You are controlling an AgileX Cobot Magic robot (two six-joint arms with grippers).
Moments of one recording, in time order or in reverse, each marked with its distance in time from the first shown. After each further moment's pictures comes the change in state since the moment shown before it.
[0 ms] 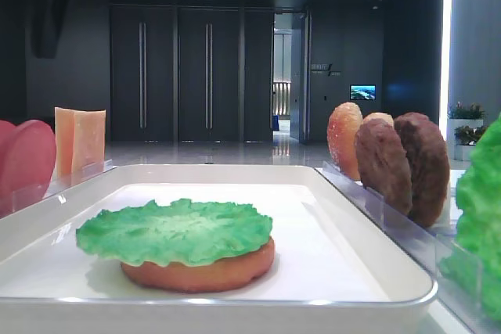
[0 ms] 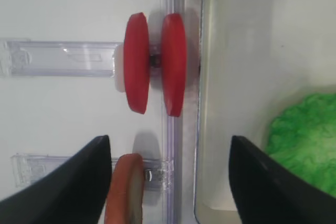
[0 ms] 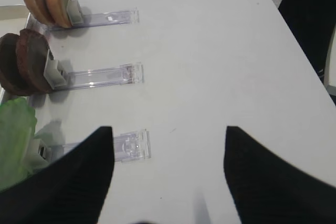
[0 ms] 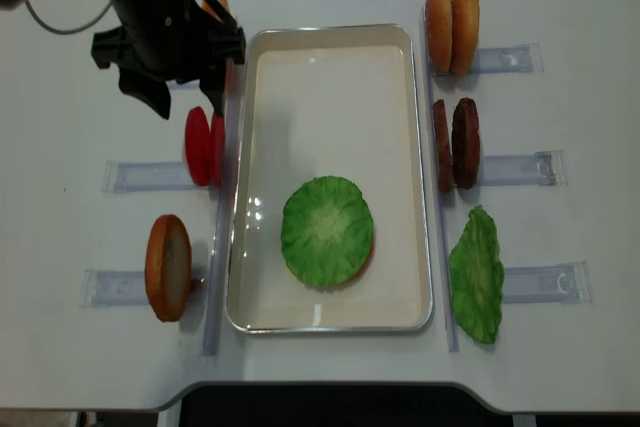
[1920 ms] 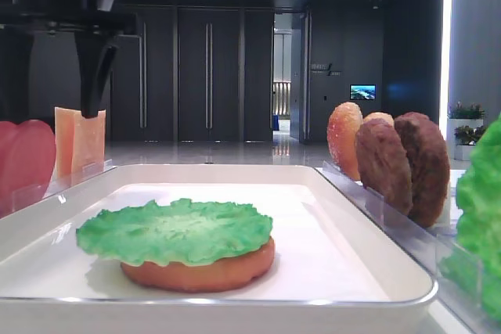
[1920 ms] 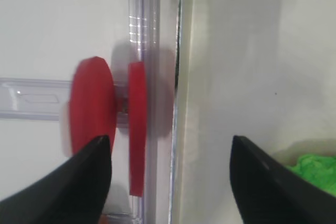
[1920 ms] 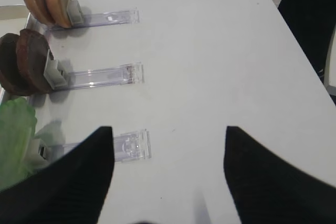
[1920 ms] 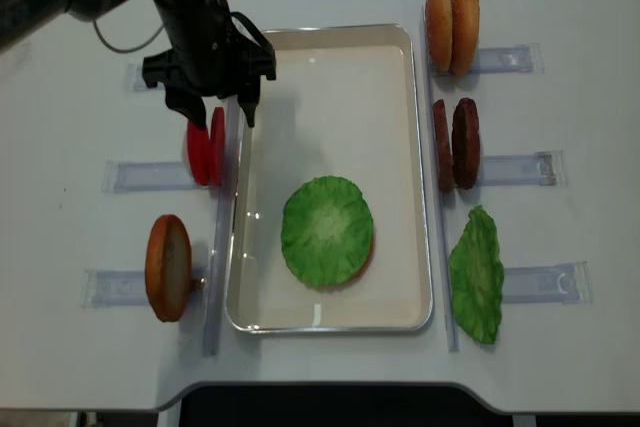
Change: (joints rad) left arm -0.004 0.172 -0.045 -0.007 -0.118 -0.044; right arm 0.000 0.000 0.000 0.000 0.000 0.000
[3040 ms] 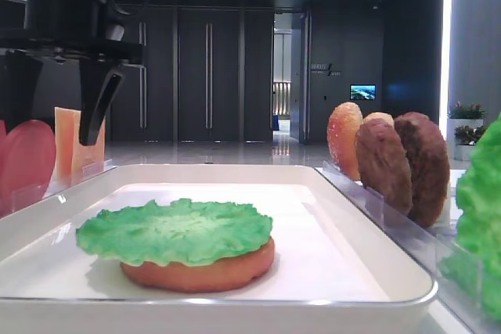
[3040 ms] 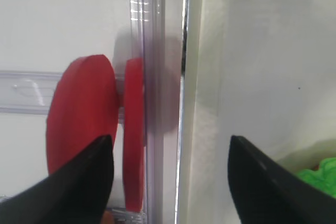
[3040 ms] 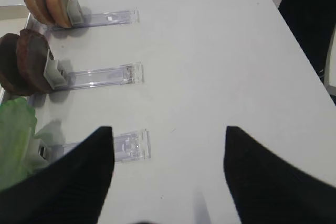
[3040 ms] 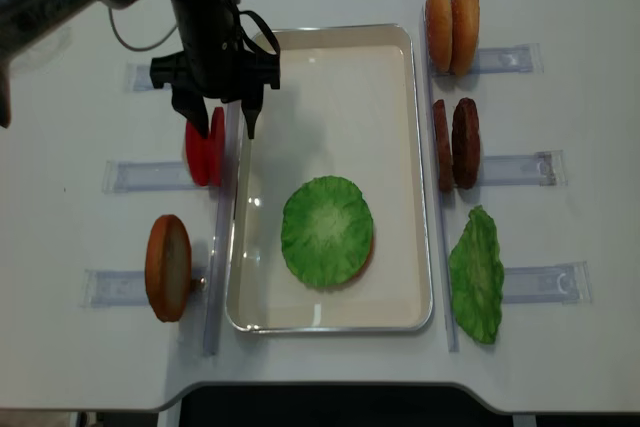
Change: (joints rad) left arm 0.000 0.106 -0.078 -0.010 0.100 0.026; right arm 0.000 0.000 0.000 0.000 0.000 0.000
